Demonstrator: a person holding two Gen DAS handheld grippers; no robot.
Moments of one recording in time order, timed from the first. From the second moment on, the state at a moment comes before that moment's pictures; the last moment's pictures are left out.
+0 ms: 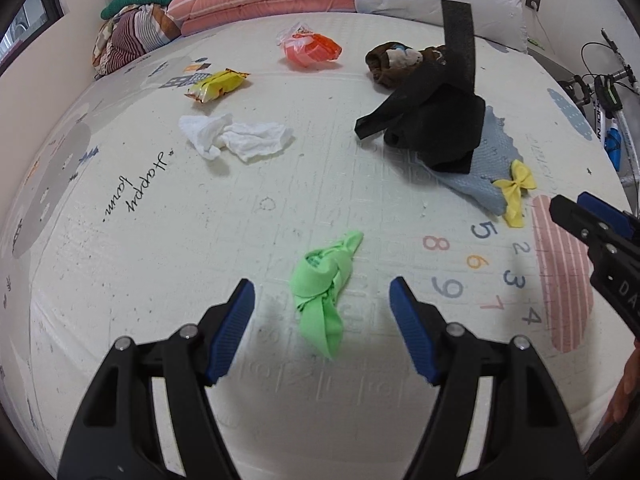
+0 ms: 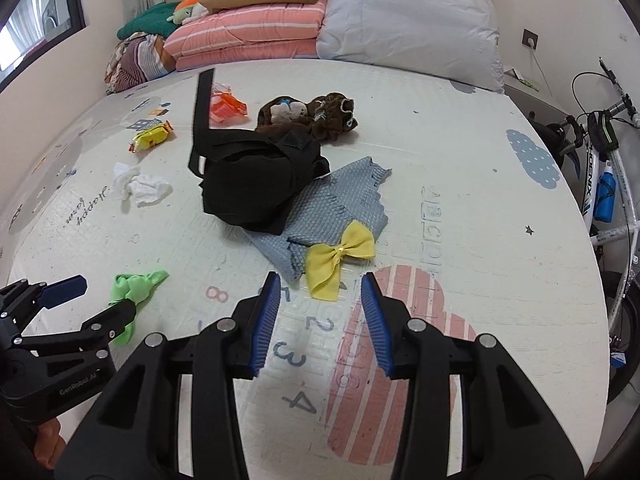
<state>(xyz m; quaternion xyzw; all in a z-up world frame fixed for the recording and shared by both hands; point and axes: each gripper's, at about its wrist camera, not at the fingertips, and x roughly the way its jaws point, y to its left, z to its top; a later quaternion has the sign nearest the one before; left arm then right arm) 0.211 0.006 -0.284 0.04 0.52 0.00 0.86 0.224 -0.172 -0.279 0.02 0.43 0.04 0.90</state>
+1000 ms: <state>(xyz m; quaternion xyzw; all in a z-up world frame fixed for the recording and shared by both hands) 0.243 -0.019 -0.304 0.07 0.50 -0.04 0.86 0.246 -0.164 -0.310 0.00 0.41 0.05 0.91</state>
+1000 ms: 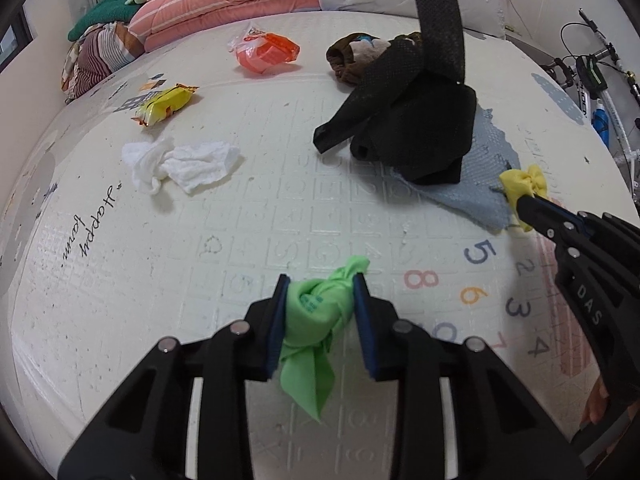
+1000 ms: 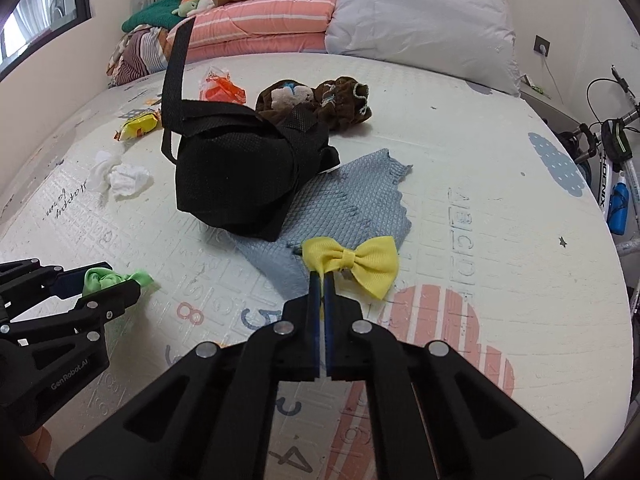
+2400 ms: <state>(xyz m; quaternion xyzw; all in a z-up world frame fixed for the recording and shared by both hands) 0.070 -0.217 -0.173 0.14 0.39 -0.26 0.87 -0.022 -0.328 -0.161 0.04 0.32 -0.08 0.94</state>
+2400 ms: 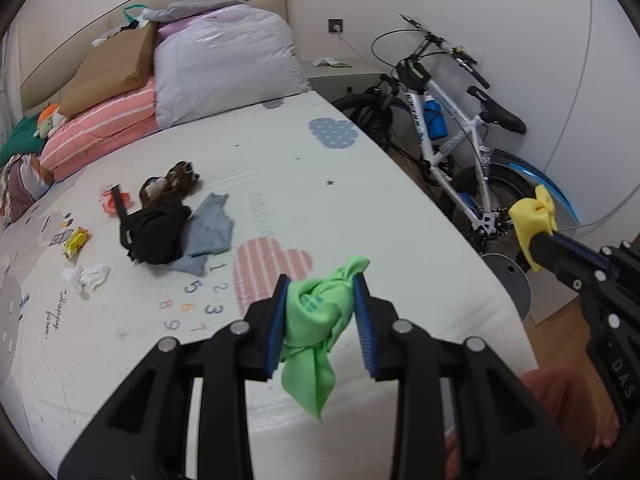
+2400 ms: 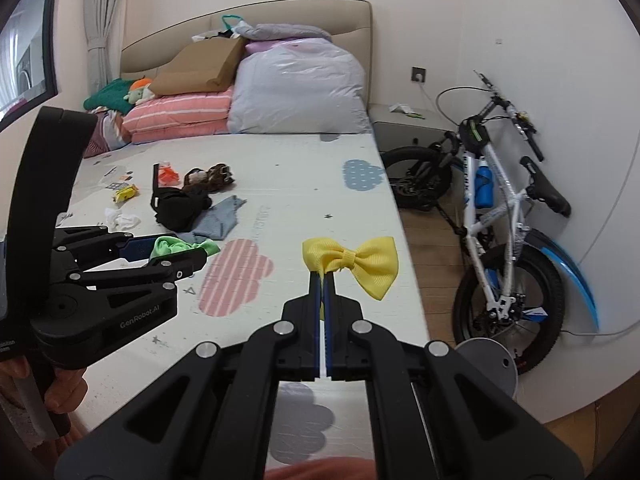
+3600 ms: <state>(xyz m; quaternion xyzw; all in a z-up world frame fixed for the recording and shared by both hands) 0.052 -0.563 -0.289 0.30 0.40 -0.45 0.74 -0.064 -0.626 -0.309 0.14 0.41 -0.24 0.87</state>
